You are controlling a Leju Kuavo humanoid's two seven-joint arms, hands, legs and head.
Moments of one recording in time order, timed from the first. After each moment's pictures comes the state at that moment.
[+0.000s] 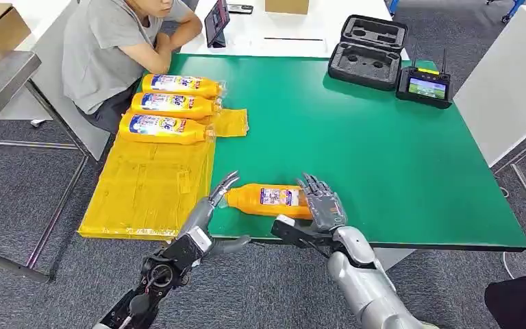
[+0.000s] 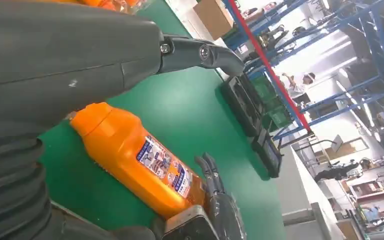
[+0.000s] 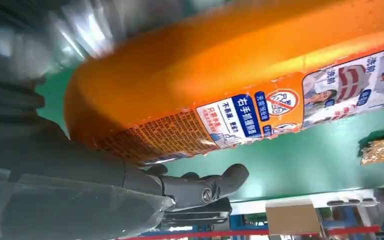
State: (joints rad) left arm -0.30 -0.17 -0.52 -1.05 -0.14 -0.09 -0.70; right arm -0.40 0.07 0.17 -0.51 1.18 -0.36 -0.36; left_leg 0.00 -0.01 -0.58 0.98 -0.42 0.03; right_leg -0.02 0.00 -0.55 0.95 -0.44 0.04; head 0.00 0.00
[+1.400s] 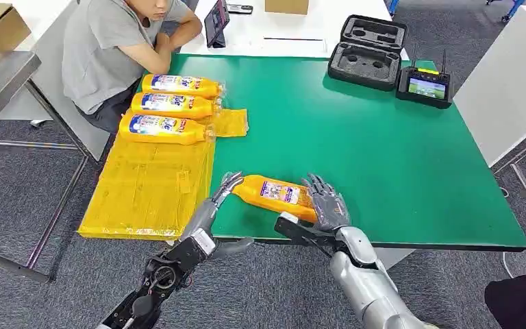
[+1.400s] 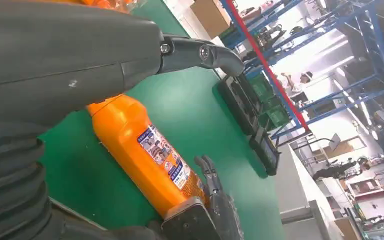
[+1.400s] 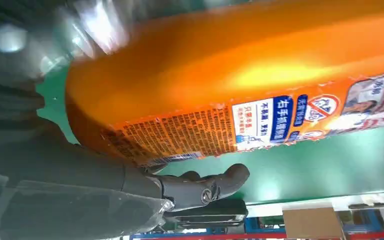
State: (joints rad) left arm -0.30 -0.18 -0.54 -1.05 -0.15 -0.07 -0.70; right arm -0.40 0.06 0.16 -0.50 1.18 -0.38 -0.31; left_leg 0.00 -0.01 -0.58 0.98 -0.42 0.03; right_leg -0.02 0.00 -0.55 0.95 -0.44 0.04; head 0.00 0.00
